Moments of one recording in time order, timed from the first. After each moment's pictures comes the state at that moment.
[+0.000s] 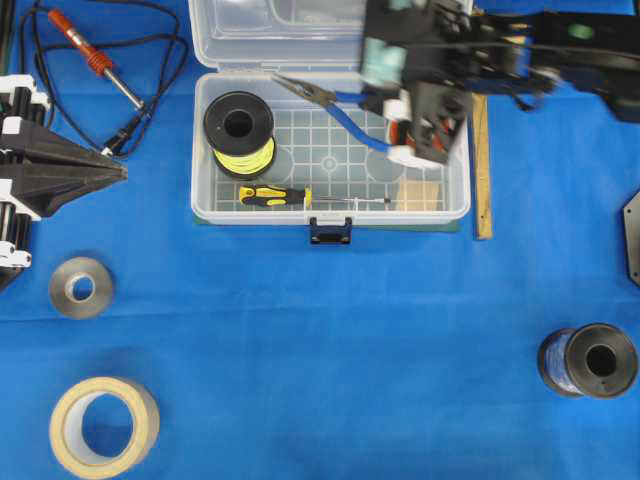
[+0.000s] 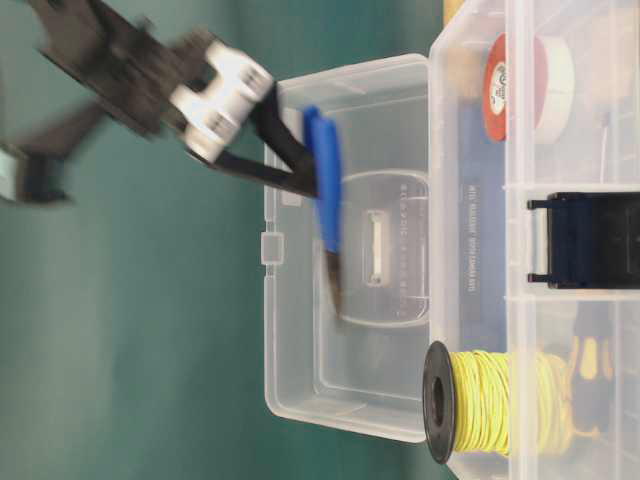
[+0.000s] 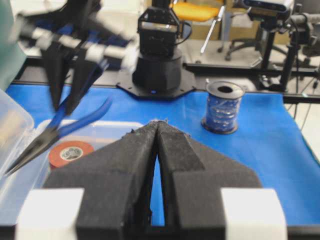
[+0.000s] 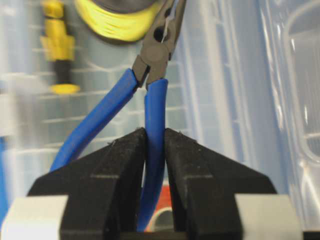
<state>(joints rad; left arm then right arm) 0.00 -0.96 1.19 -0.03 -0.29 0.00 -0.23 -0.17 0.44 -0.03 0.53 0.02</state>
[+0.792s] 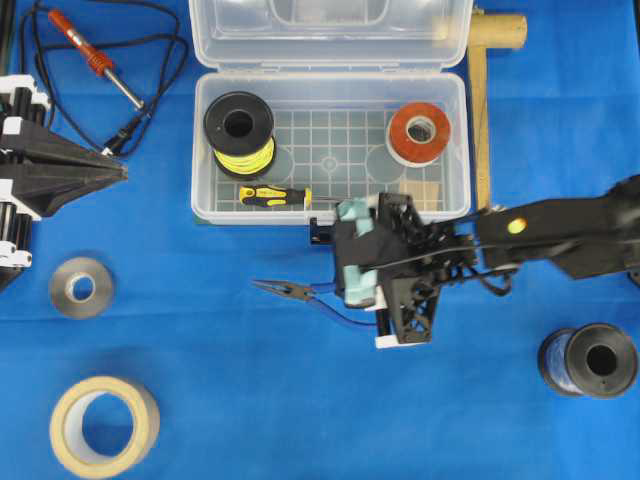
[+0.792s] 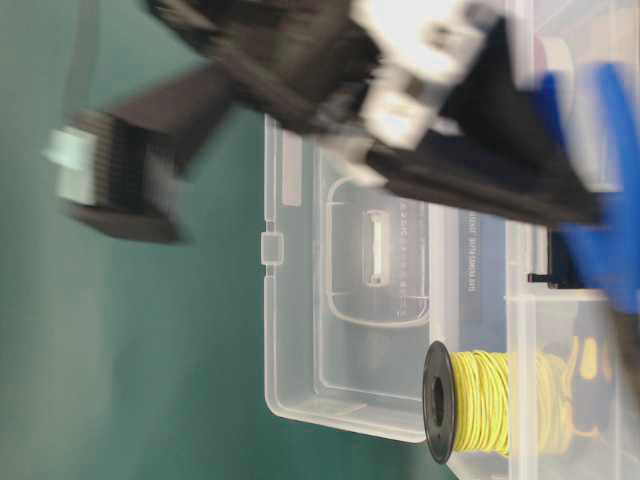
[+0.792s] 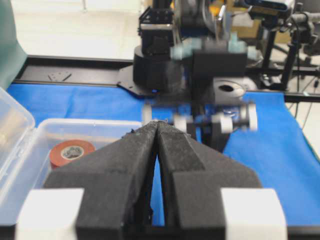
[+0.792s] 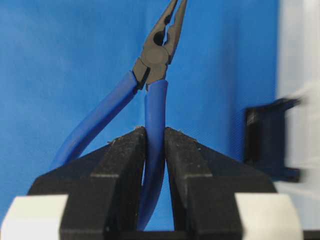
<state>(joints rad) 0.00 -0.96 1.19 -0.03 -0.29 0.00 0.14 0.10 0.53 -0.03 0.23 0.27</state>
